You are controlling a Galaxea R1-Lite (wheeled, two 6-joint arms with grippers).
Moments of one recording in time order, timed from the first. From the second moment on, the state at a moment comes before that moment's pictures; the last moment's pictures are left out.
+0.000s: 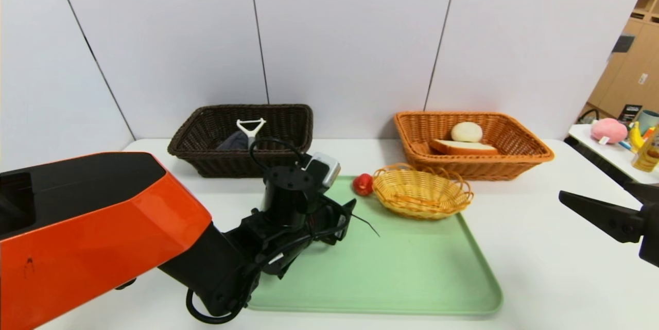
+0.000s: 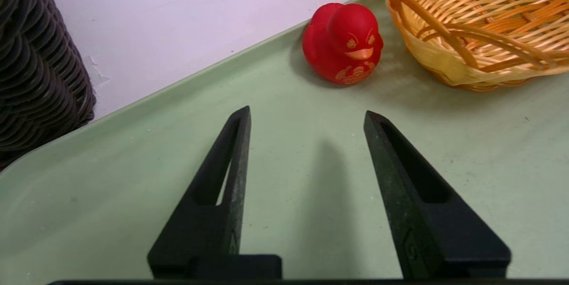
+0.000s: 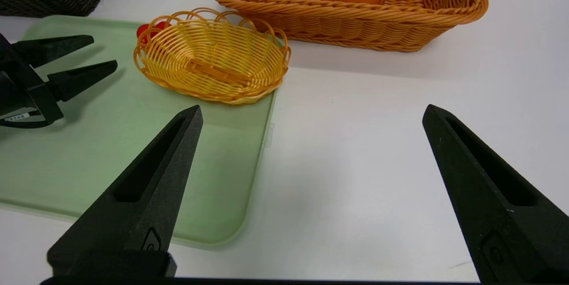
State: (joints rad) left arm -0.74 2.12 -0.84 -1.05 0.14 0.00; right arm 0.28 0.98 -0.61 -0.05 -0.12 0.07
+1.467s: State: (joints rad) left arm -0.74 2.25 -0.99 -1.07 0.15 0.00; right arm 0.28 0.98 -0.61 -0.05 -0.12 0.07
